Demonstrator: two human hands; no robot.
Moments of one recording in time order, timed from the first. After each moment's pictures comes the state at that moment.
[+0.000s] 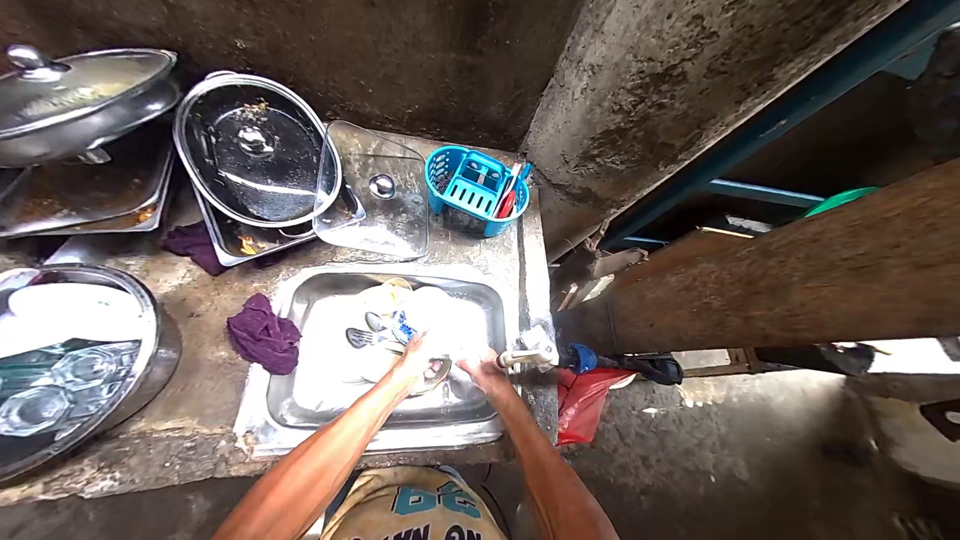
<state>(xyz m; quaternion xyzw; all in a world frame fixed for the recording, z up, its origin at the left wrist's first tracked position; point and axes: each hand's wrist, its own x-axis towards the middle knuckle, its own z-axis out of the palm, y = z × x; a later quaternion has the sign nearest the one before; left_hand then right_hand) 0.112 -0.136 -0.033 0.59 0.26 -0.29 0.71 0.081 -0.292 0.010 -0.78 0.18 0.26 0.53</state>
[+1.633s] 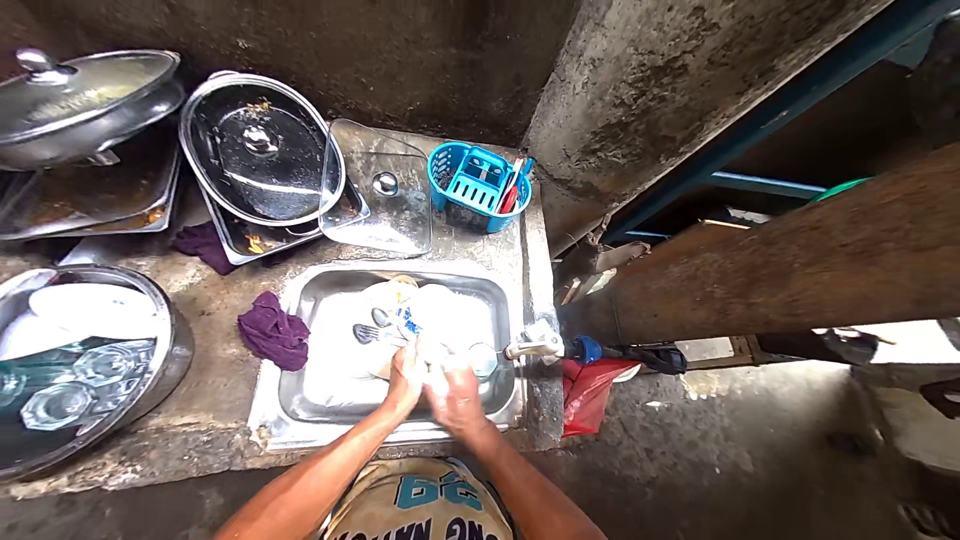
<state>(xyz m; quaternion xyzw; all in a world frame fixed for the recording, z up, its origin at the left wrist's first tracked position) 0.062 -0.110 -0.014 0.79 0.12 -0.06 0.60 0.030 -0.229 -0.007 -0.86 -0.09 -0.10 0.50</state>
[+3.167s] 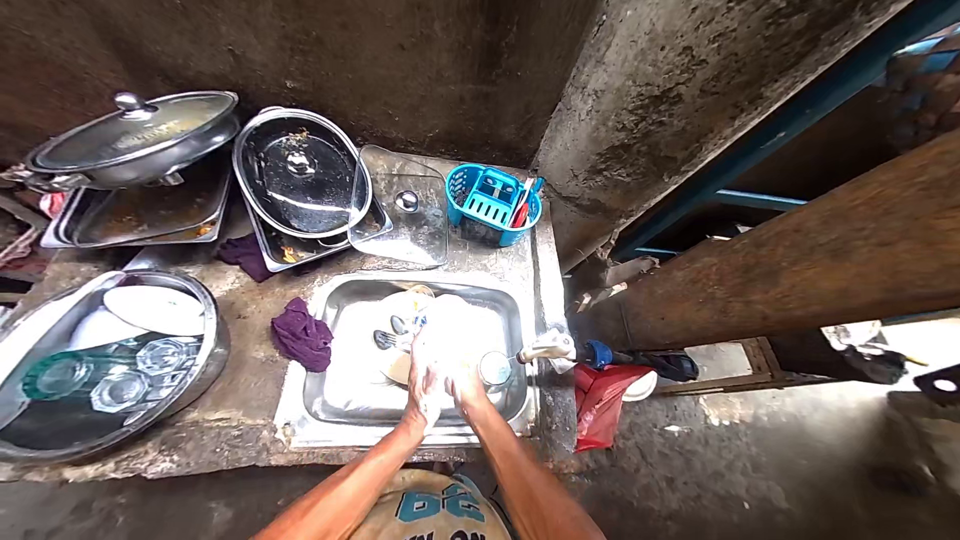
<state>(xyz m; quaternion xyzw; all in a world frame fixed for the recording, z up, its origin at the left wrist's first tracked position) 0.041 -0.118 0.004 0.68 0.07 0.05 0.73 0.055 -0.201 0.040 -0.71 0.12 0.15 0.68</state>
